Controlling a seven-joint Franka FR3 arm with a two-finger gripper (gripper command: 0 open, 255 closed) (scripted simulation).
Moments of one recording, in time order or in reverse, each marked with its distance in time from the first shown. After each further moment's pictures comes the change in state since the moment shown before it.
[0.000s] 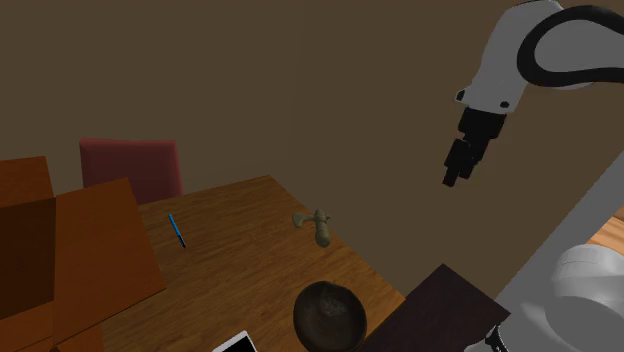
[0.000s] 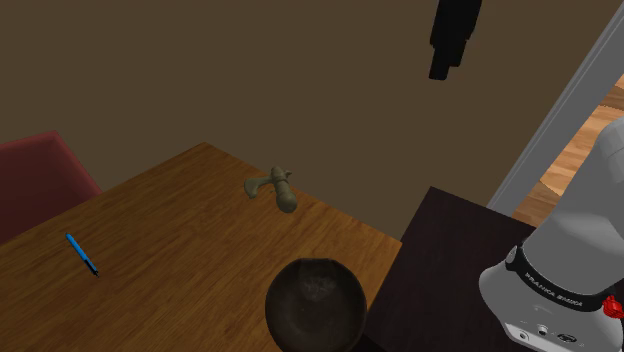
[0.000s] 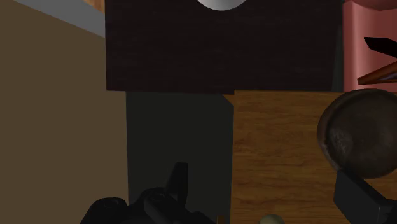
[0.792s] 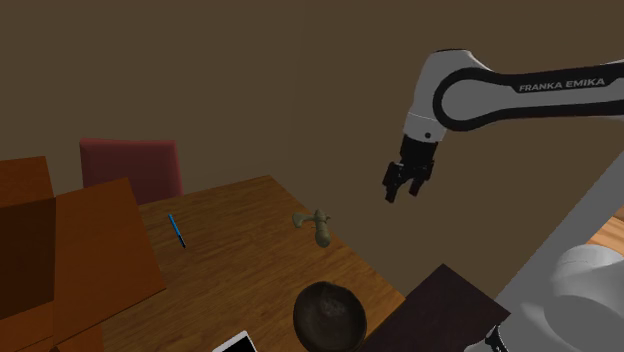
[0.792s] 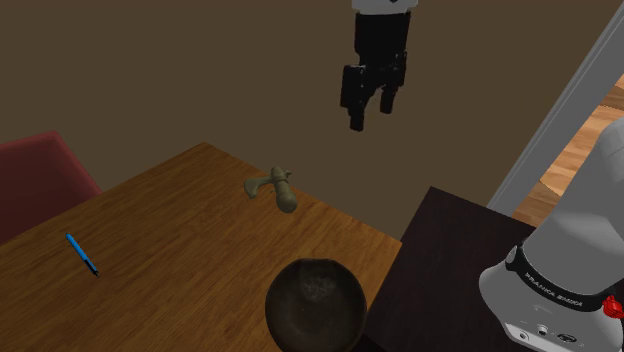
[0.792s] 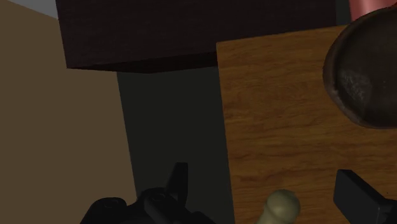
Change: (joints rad) arm -0.011 0.279 0.124 -0.043 0.049 0.333 0.202
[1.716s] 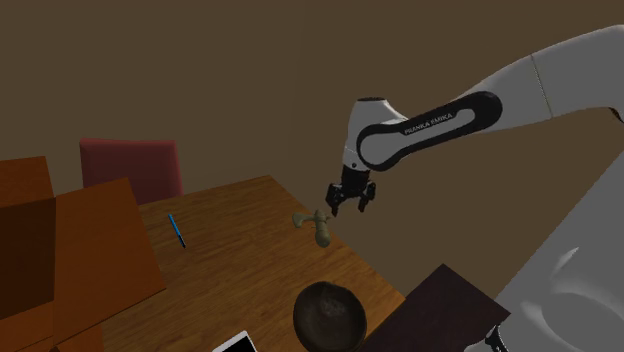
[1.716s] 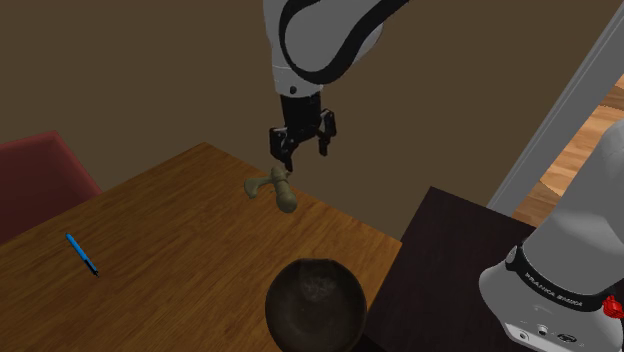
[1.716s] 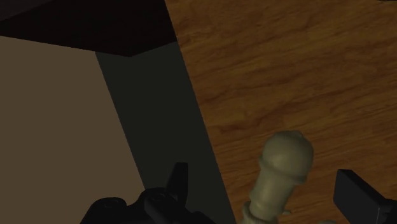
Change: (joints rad) arm -0.032 0.529 0.106 0.173 -0.094 0.357 0.318
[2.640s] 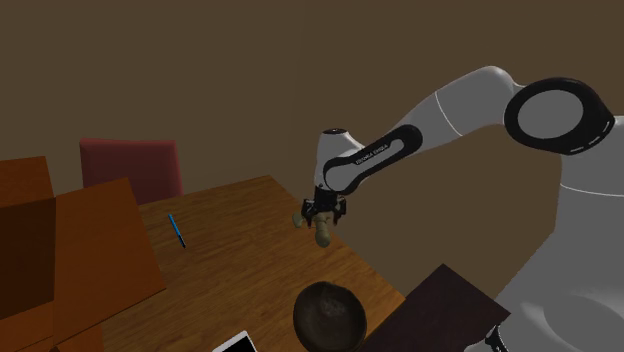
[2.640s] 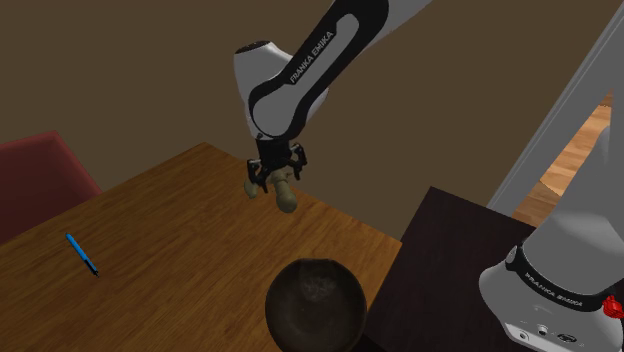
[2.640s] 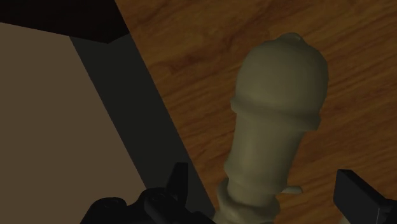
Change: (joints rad) arm 0.035 0.422 -0.043 0.250 -0.142 0.157 0.211
